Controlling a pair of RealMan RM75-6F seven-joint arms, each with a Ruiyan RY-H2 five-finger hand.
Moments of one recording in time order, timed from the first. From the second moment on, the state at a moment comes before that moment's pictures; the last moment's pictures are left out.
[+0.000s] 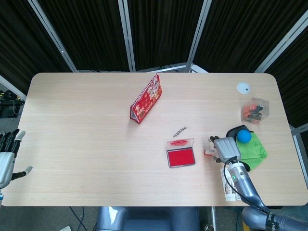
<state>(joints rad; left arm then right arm) -0.09 -1.06 -0.06 -1.75 1.41 1.44 0.26 0.47 -1.44 0.18 -1.51 -1.04 0.97 -0.60</state>
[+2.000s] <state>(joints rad) -0.10 -1.05 -0.04 -1.76 1.41 1.43 0.27 0.56 -1.40 0.09 -1.61 -1.23 1.03 -0.45</state>
